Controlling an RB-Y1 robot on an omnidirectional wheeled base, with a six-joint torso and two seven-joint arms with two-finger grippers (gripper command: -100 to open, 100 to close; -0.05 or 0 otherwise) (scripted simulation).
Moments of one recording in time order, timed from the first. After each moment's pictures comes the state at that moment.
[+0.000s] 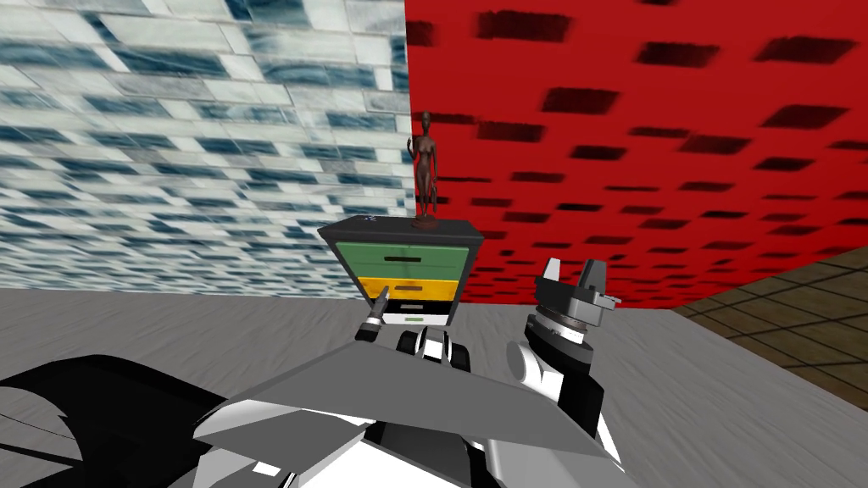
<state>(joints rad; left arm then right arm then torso) 0.30 0.11 0.08 -1.09 -0.04 -0.89 -0.04 0.47 0.04 -0.02 -2.31 -0.08 -0.63 0.04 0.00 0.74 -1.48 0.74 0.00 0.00</state>
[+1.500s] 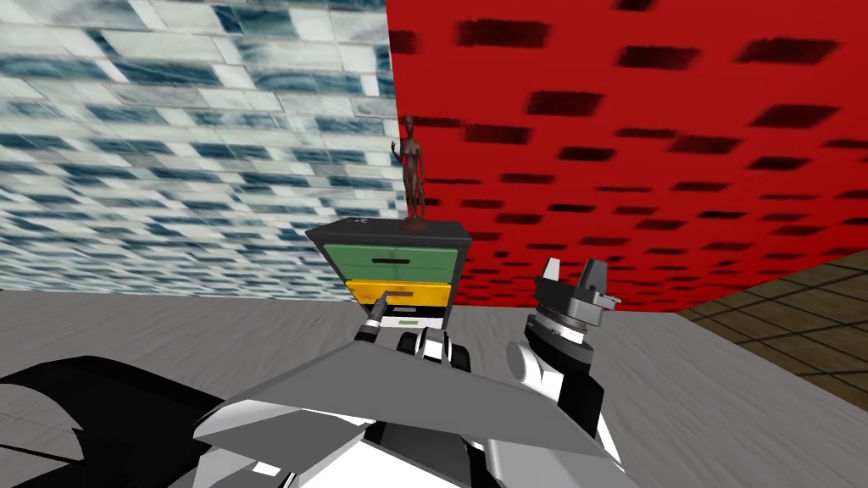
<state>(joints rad) 0.27 0.12 0.08 -0.98 -0.04 -0.96 -0.03 0.47 0.04 -0.02 -2.31 -0.08 -0.63 0.04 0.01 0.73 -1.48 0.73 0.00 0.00</state>
